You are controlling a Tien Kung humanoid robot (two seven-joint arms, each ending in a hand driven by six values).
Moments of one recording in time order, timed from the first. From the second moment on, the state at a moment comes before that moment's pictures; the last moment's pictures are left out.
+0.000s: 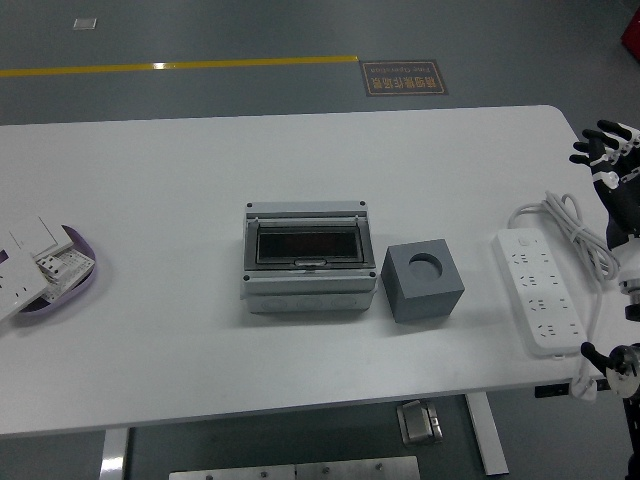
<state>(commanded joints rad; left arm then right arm) 0.08 0.16 -1.07 -0.18 0.98 -0.04 0.34 -0.08 -0.17 1.65 1.56 -1.08 -0.08 0.37</state>
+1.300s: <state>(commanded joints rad) 0.07 0.14 -1.05 -0.18 0.92 -0.03 0.32 -0.05 -0.16 1.59 1.55 -1.01 -0.02 0.32</state>
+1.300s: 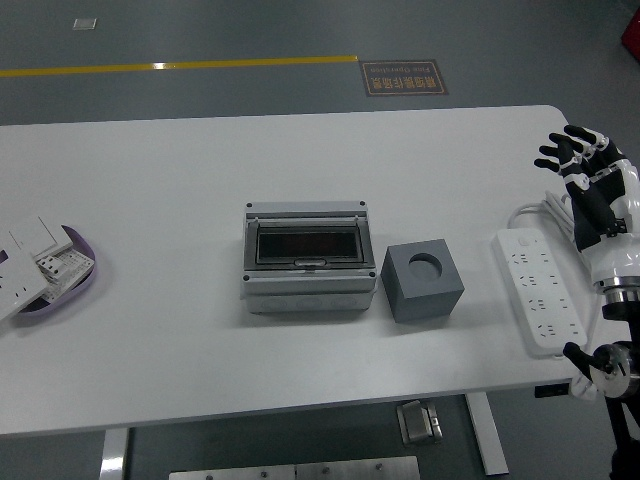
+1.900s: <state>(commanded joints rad) 0.01 0.23 -0.75 -0.18 0.74 -0.06 0.23 -0.16 -0.13 1.75 1.56 -0.99 -0.04 0.37</state>
